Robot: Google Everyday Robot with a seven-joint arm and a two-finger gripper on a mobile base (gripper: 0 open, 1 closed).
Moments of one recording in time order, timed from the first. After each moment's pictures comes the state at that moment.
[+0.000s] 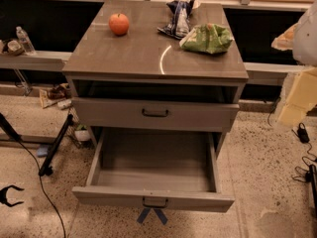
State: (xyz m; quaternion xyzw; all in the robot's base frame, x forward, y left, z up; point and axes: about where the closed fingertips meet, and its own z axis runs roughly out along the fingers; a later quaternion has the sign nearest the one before) arm 0.438 -0.216 0.978 -0.60 0.78 -0.04 0.16
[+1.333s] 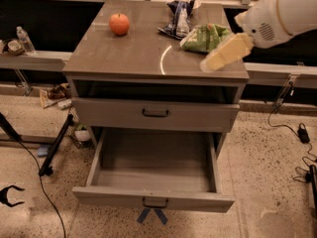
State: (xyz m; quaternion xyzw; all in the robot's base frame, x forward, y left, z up) arm 0.586 -0.151 0.978 -0.46 0.79 0.10 0.40
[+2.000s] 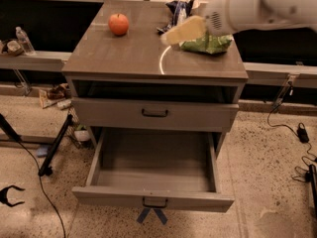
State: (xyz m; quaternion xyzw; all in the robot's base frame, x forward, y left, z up) arm 0.677 -0.081 0.983 -0.35 0.79 0.15 0.49
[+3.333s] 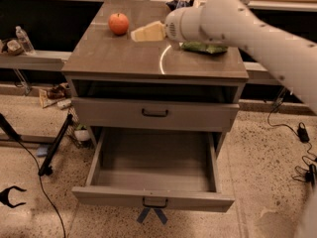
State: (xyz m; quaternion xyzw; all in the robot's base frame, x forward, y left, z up) arm 0.768 0.000 0.940 -0.29 0.76 0.19 0.55
